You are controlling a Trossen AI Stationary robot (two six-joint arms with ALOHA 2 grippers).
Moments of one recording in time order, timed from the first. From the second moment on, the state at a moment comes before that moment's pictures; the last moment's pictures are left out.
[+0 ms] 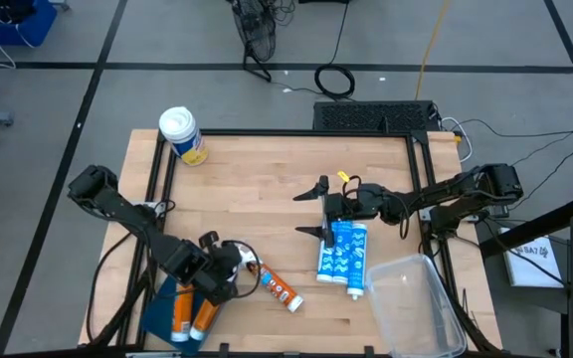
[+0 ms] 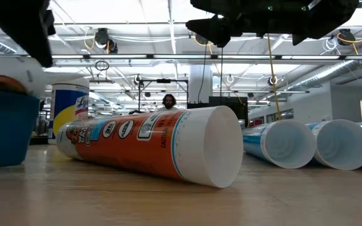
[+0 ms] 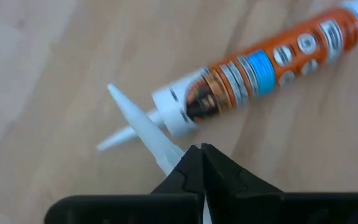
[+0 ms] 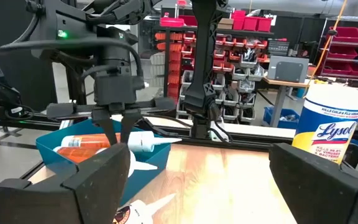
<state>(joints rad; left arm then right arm) -0.63 1.54 1.13 -0.86 -0.38 -0.98 0.04 1.46 0.67 0.84 -0.05 -0.05</state>
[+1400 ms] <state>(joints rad) -0.56 1.54 1.13 -0.57 -0.53 -0.52 0.08 1.46 0.67 0.75 -0.24 -0.02</state>
